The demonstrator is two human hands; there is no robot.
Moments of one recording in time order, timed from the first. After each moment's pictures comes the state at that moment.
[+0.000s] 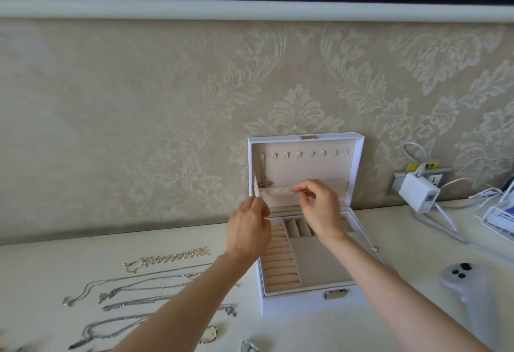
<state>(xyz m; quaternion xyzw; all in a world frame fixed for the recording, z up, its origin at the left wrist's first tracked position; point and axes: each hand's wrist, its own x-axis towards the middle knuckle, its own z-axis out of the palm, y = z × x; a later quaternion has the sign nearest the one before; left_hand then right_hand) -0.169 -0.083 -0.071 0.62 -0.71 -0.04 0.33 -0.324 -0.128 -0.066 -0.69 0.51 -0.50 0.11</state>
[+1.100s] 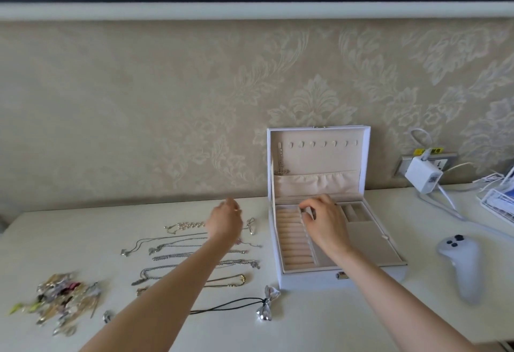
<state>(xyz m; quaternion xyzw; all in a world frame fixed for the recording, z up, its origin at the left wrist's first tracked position) -0.093 -0.043 -0.088 0.78 -0.57 -0.13 0.22 -0.305 -0.046 -0.087 -0.73 0.60 -0.31 0.10</state>
